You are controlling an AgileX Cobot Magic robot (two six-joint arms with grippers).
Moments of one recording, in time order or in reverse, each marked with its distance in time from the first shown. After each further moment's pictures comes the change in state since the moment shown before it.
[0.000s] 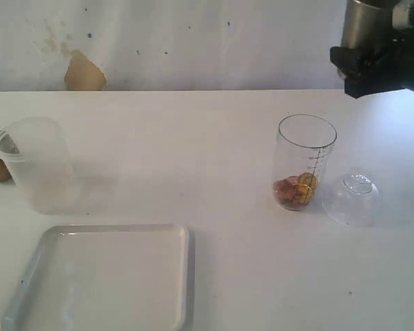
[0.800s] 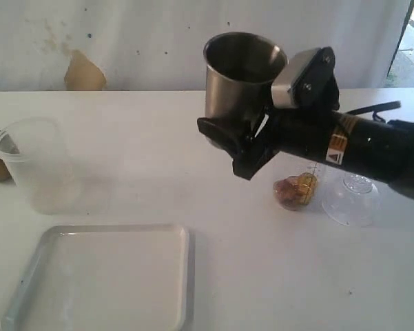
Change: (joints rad) left arm 0.000 0.000 0.000 0.000 0.000 0.000; right arm 0.418 0.064 0.126 0.044 -0.232 -0.077
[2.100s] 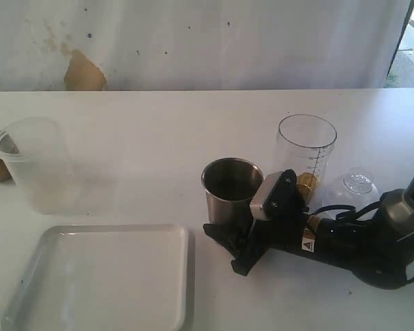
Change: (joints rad) left arm 0.000 0.000 0.000 0.000 0.000 0.000; right arm -0.002 0.562 0.092 0.111 -0.271 -0.379
